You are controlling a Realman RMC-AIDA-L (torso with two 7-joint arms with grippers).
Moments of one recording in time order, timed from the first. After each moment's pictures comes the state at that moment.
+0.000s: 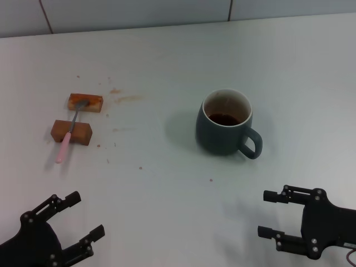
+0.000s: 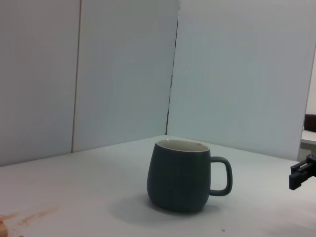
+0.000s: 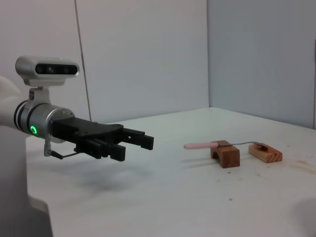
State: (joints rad) left arm -0.04 -2.02 1.15 0.31 1.32 1.62 -0.62; right arm 0.30 2.08 -0.38 -0.39 -2.27 -1.75 0.66
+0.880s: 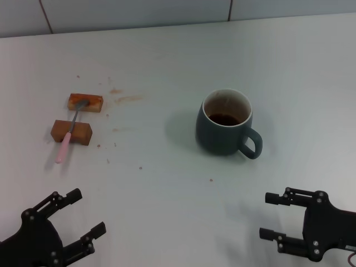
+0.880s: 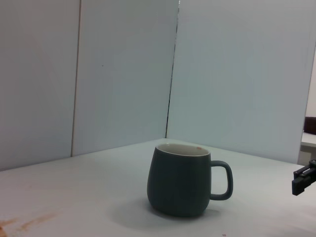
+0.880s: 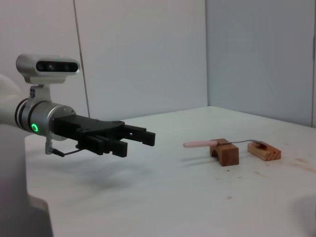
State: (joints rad) left arm -0.04 -2.02 1.15 0.31 1.32 1.63 -0.62; right arm 0.29 2.08 -0.38 -0.39 -2.27 -1.75 0.66
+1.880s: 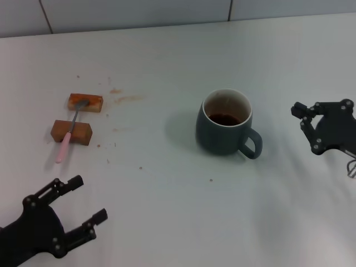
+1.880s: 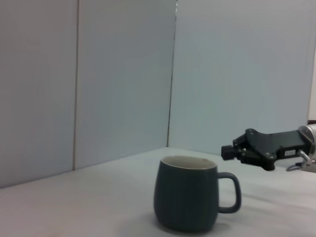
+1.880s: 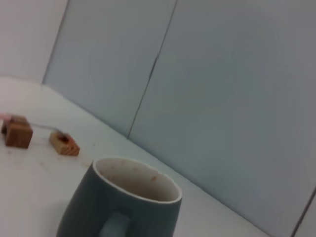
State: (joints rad) left arm -0.07 -2.02 1.14 0.32 1.32 1.63 -0.62; right arm 0.39 2.08 -0.29 -0.34 -1.93 -1.42 0.32
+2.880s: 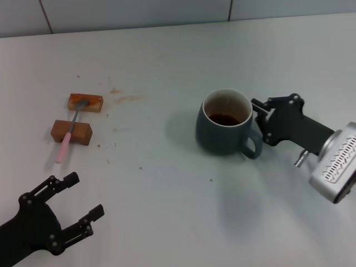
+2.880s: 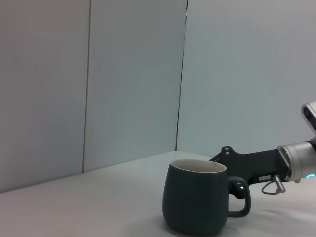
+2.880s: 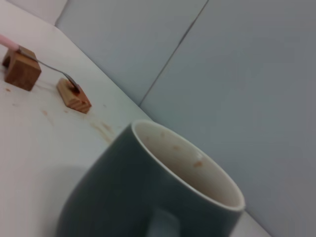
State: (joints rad) left arm -0.08 -2.02 1.10 0.31 1.32 1.63 -0.62; right arm 0.54 2.08 -0.27 -0.03 -1.82 -1.14 -0.13
